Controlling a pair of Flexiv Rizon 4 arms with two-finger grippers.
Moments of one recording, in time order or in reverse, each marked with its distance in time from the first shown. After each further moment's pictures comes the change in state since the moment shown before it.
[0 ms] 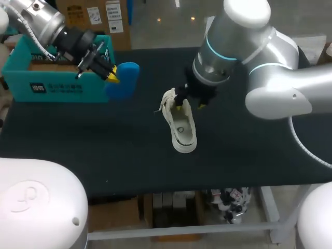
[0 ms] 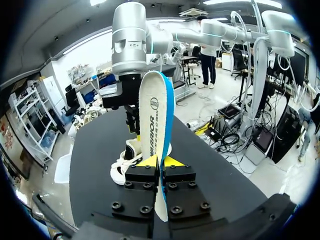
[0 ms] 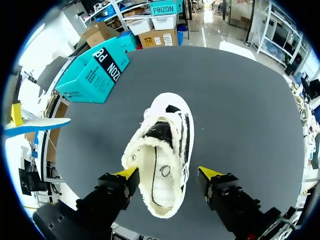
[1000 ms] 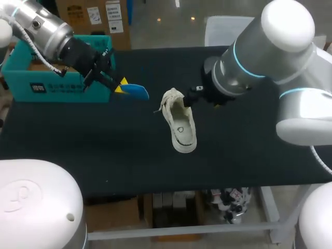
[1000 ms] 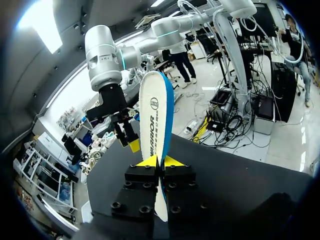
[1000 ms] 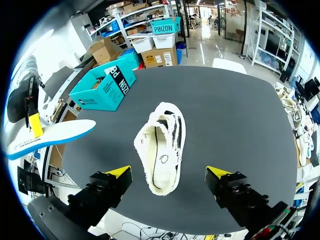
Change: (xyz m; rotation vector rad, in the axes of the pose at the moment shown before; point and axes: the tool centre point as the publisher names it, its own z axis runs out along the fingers) left arm 0.031 -0.046 0.032 0.112 0.015 0.399; right arm -0.007 -0.033 -0.067 -0.160 0.012 -0.009
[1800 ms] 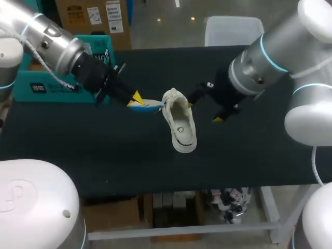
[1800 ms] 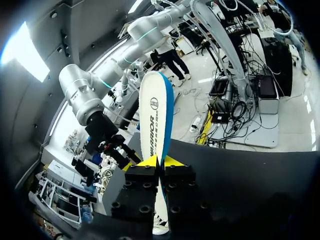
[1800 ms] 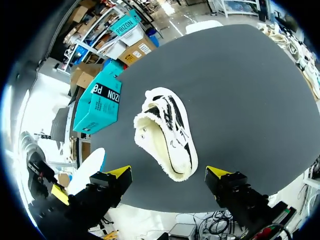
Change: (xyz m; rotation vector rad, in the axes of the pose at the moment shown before) left arm 0.010 -0.030 0.049 0.031 -0.030 0.245; right arm 0.004 -0.022 0.003 0.157 0.186 0.486
